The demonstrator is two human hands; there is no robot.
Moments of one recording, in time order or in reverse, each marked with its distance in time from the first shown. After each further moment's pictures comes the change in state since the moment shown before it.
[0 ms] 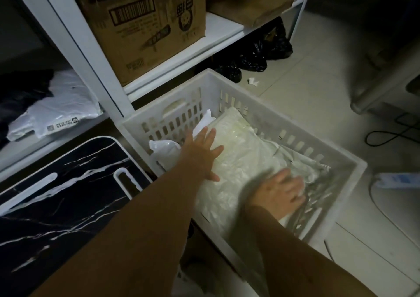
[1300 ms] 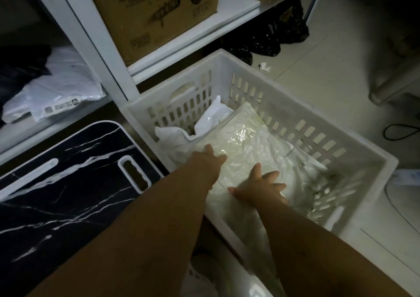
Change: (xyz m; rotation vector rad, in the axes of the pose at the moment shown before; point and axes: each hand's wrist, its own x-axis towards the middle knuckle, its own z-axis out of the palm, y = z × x) left_hand 0.008 0.016 0.043 -0.372 -0.445 -0.074; right_hand 0.020 -0.028 0.047 -0.068 -0.628 -0.150
